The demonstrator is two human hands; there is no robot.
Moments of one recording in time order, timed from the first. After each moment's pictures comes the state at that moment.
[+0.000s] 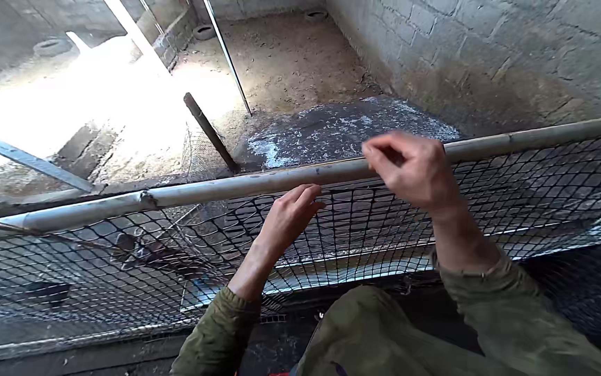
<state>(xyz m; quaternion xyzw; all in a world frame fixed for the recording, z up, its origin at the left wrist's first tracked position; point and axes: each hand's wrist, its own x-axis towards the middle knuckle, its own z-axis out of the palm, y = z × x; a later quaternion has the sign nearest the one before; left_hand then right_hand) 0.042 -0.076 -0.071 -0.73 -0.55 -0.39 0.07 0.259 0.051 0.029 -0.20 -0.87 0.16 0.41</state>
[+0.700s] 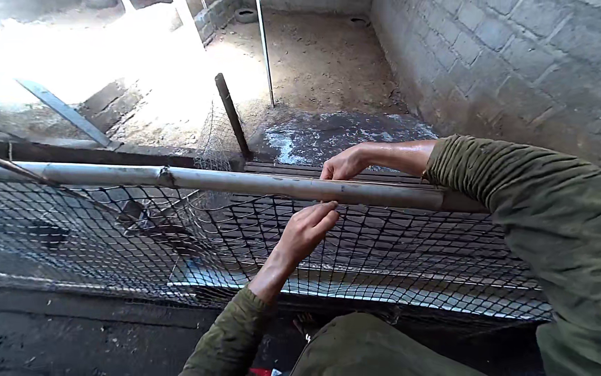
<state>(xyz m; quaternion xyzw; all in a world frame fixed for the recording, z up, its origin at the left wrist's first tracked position) 0.046 -0.065 -0.111 -0.69 -0.53 -0.43 0.23 0.073 0.148 0.009 0.02 -0.88 0.32 -0.36</state>
